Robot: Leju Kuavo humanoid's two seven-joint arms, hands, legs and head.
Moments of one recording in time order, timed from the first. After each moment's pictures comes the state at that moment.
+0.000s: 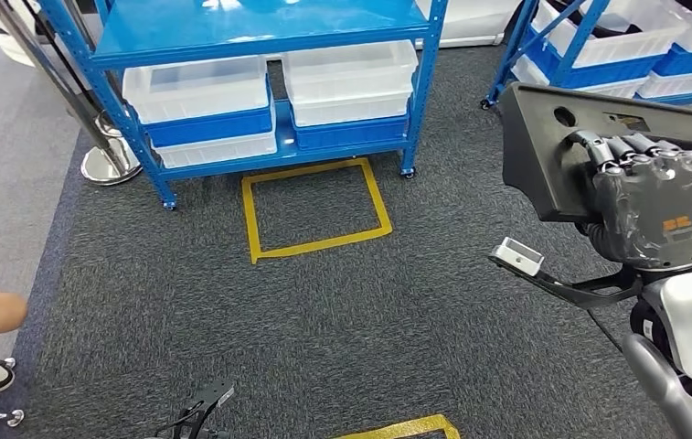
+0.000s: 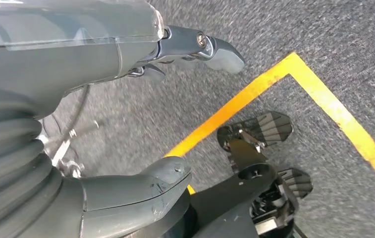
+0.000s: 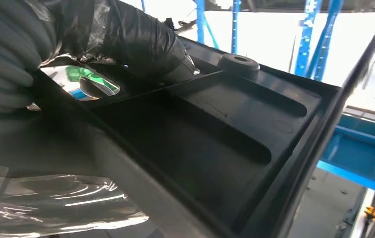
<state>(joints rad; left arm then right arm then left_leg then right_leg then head) -0.02 -0.01 0.21 -0.26 -0.25 -0.25 -0.02 -0.65 -0.50 0.56 -1.60 1.33 -0.17 0.01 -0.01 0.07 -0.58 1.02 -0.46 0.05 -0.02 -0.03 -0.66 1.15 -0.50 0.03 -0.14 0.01</state>
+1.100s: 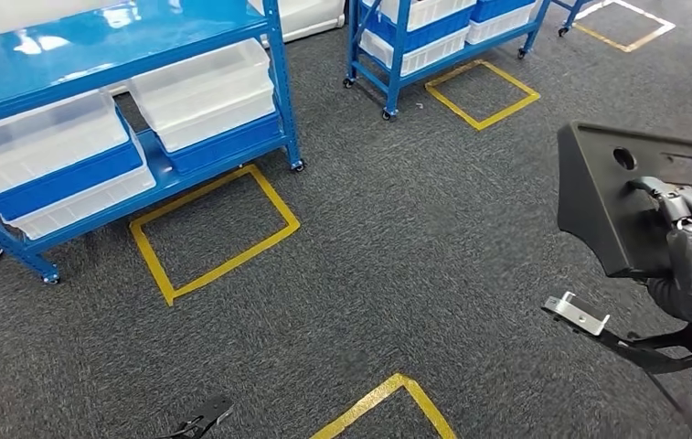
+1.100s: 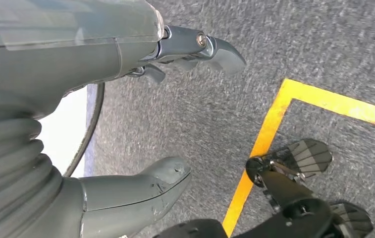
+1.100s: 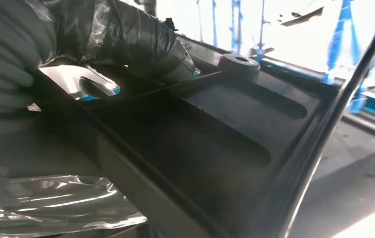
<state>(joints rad) 0.01 0.02 0.16 -0.22 -0.40 -0.19 -0.04 -0.41 -0.65 0.37 -1.75 1.25 -0.27 -0.03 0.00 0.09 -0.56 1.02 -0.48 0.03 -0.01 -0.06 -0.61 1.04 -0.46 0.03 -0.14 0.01</state>
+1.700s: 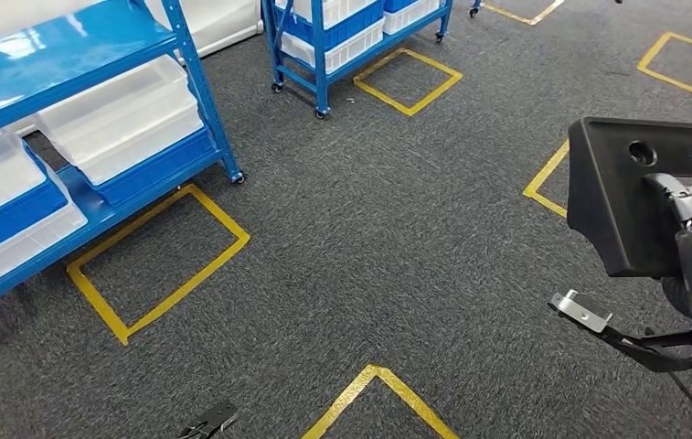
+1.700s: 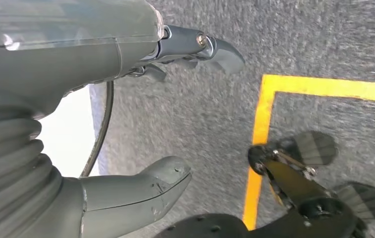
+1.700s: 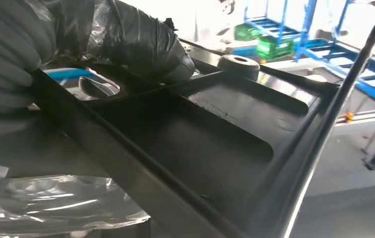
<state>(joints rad) 0.01 0.02 0.16 -0.22 -0.41 -0.19 -0.05 -0.41 -0.66 0.35 -1.75 1.36 -0.27 -0.02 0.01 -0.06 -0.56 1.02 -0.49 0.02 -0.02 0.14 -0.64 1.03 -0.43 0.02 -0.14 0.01</state>
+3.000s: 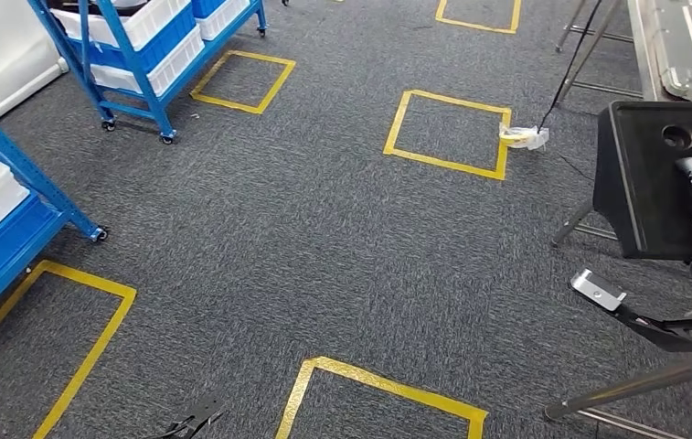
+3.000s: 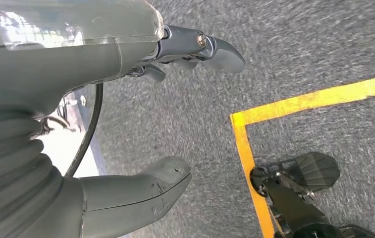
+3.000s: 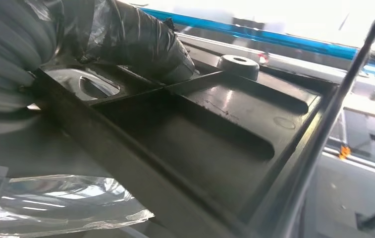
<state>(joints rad) 0.01 0.03 0.21 -0.22 -0.43 -0.20 -0.07 -0.47 -0.73 0.38 -1.72 1.46 -0.23 0.03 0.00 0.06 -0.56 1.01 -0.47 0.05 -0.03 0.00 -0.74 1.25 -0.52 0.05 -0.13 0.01</state>
